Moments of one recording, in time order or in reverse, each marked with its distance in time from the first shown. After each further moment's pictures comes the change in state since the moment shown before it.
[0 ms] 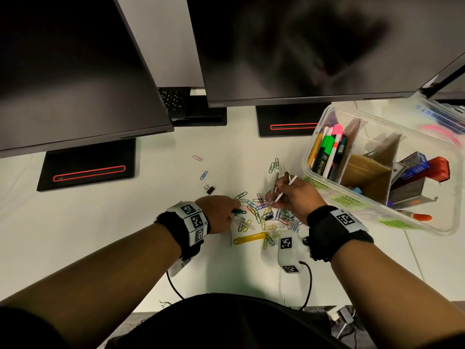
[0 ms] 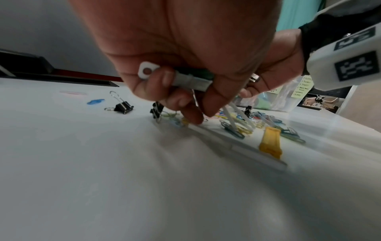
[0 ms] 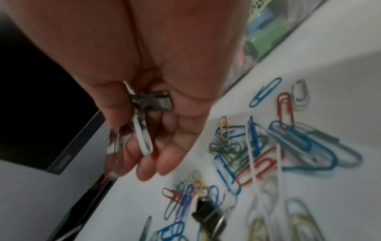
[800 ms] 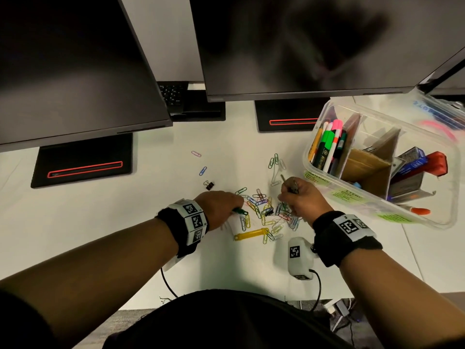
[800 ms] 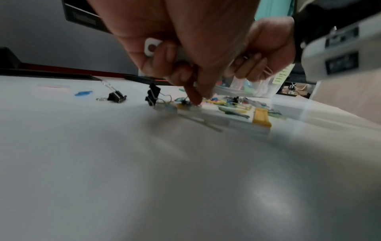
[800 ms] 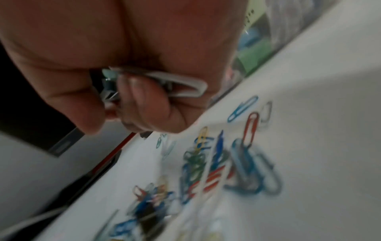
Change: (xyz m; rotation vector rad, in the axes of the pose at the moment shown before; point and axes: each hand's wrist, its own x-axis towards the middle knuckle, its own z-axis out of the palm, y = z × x) left_hand 0.001 -0.002 0.000 0.119 0.001 0.125; right_hand -0.007 0.015 -0.015 -0.395 0.027 -0.144
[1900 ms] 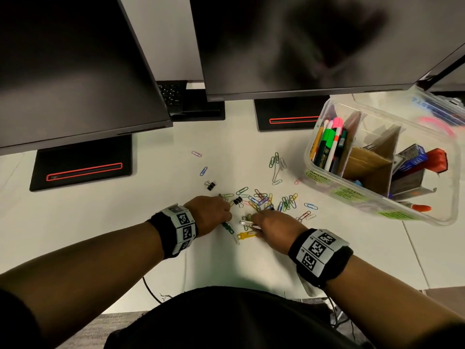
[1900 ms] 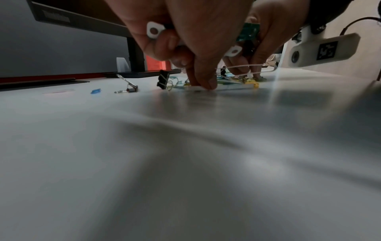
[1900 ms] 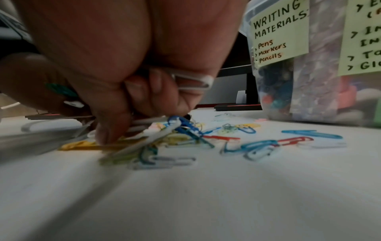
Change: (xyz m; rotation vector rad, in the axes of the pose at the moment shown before) left_hand -0.008 -0.024 0.015 0.322 -0.105 0.150; right_hand -0.026 0.010 0.053 -1.134 -0.438 -0.313
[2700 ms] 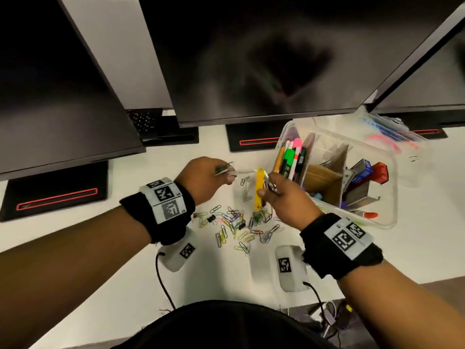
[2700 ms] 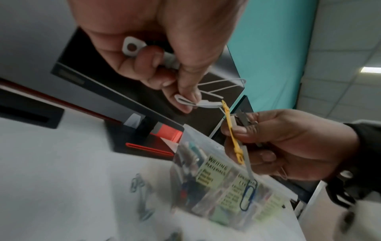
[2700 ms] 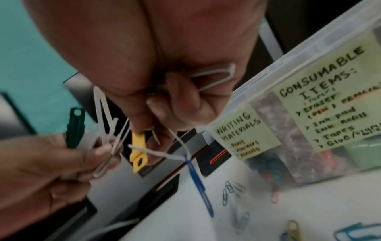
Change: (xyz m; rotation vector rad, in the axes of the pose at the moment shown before) left_hand -0.004 0.027 -0.132 -0.892 0.592 -0.314; right_hand -0.054 0.022 -0.101 0.685 0.525 0.219
